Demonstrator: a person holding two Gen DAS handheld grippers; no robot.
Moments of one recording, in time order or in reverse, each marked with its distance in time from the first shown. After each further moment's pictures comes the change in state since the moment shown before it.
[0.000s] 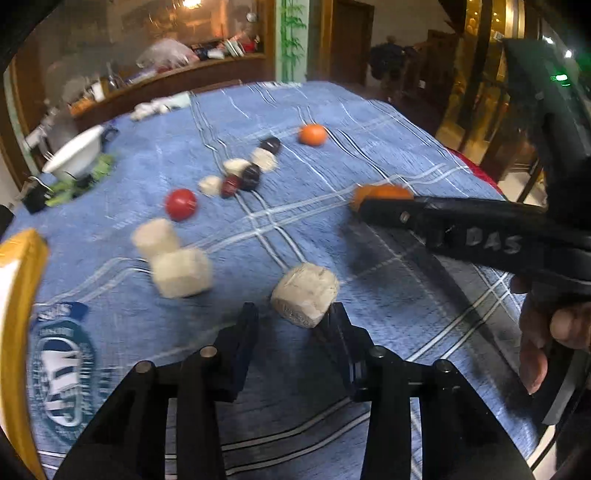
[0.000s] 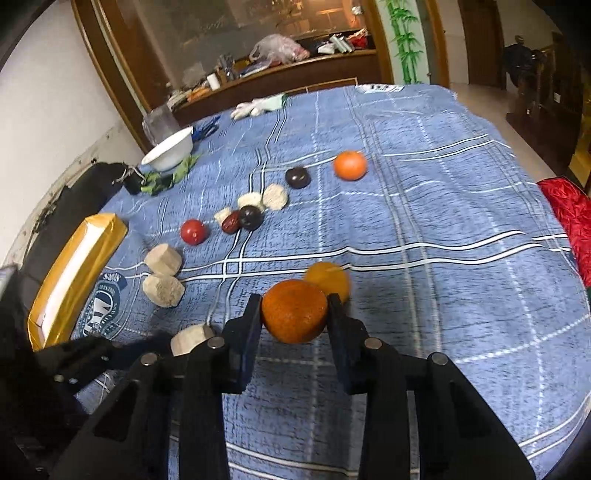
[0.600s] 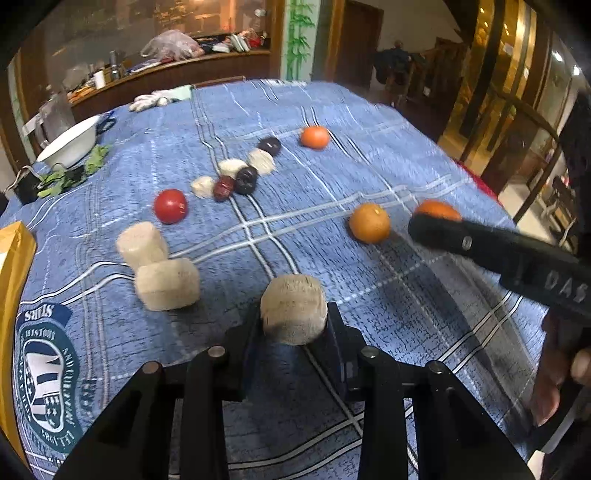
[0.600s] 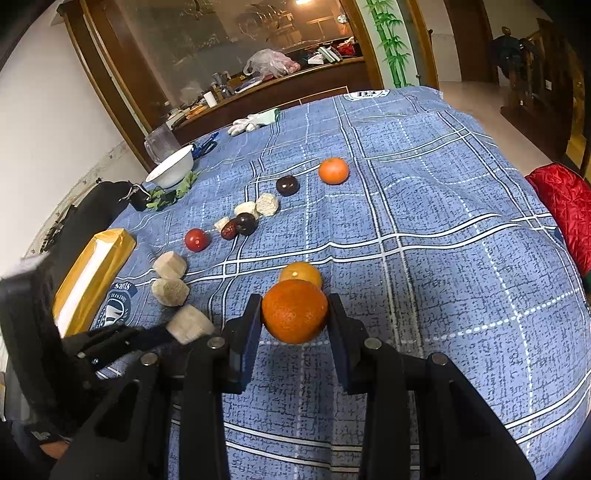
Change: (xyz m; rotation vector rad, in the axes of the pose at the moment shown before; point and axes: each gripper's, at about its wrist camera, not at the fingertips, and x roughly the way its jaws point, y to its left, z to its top) left arm 0.002 0.006 0.010 -0.060 -0.023 -0.009; right arm -0.019 -0.012 -0.010 0.046 -0.040 0.030
